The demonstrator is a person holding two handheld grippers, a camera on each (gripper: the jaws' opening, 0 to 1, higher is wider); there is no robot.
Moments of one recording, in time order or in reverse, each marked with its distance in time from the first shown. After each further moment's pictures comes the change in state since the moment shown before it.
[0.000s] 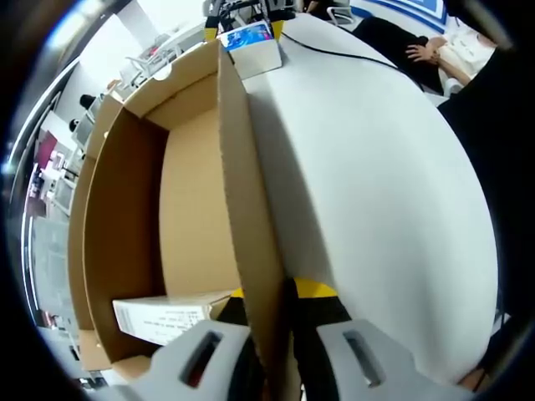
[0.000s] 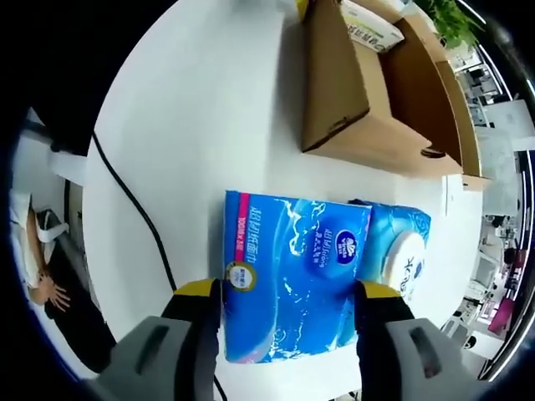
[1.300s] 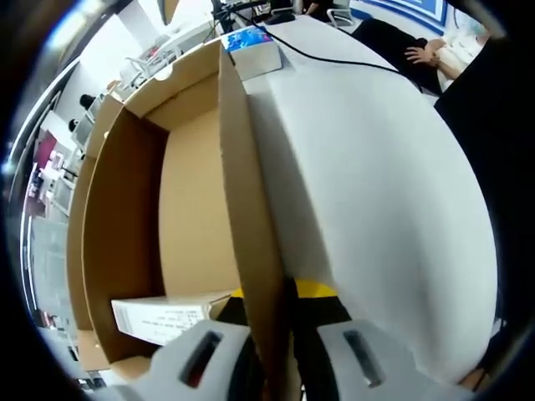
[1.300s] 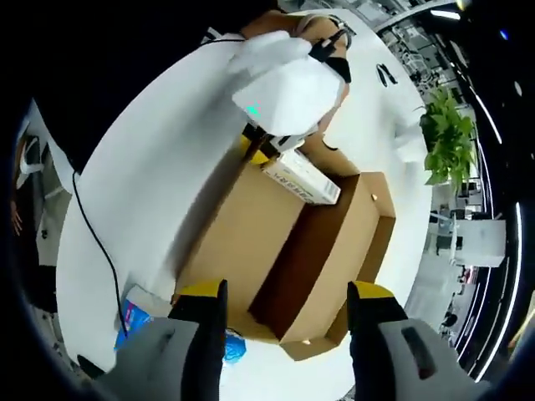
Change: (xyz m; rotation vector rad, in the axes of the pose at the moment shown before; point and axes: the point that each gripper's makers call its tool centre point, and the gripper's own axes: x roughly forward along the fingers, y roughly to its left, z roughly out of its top) left arm 0.000 0.000 0.001 0.002 -0.010 -0.006; right arm -0.093 -0.128 0.207 -0.464 -0.249 -0.216
